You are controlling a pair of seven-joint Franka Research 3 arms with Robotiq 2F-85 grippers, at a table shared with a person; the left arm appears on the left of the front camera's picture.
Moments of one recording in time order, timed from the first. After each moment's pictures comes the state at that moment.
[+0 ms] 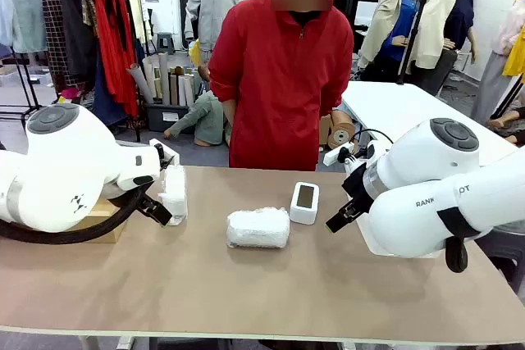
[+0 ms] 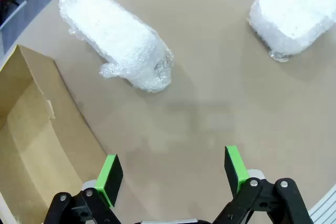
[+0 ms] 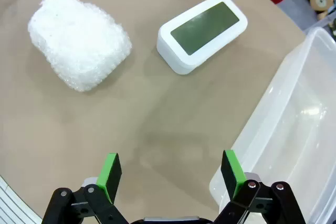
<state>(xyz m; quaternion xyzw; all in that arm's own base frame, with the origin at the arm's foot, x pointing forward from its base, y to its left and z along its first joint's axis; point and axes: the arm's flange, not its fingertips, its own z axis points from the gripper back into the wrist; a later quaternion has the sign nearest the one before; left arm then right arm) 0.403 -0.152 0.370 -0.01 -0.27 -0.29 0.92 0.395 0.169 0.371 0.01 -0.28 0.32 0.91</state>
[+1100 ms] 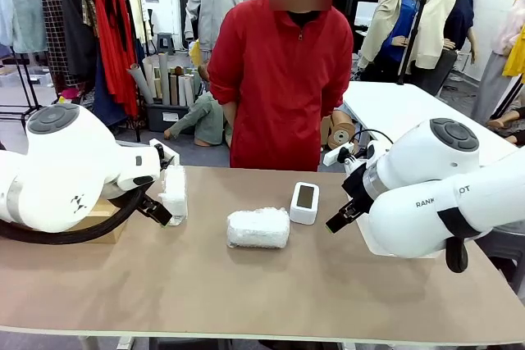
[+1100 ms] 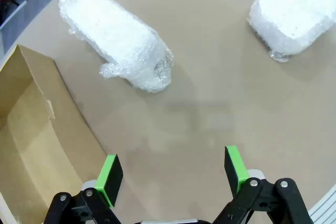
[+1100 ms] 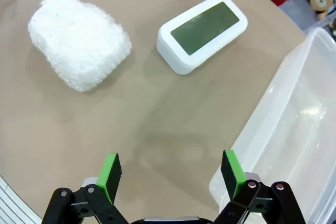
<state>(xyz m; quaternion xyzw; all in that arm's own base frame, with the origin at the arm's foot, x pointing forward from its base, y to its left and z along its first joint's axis) 0.403 -0.152 0.370 -0.01 -0.27 -0.29 0.92 0.395 0.169 0.371 0.01 -0.28 0.32 0.91</state>
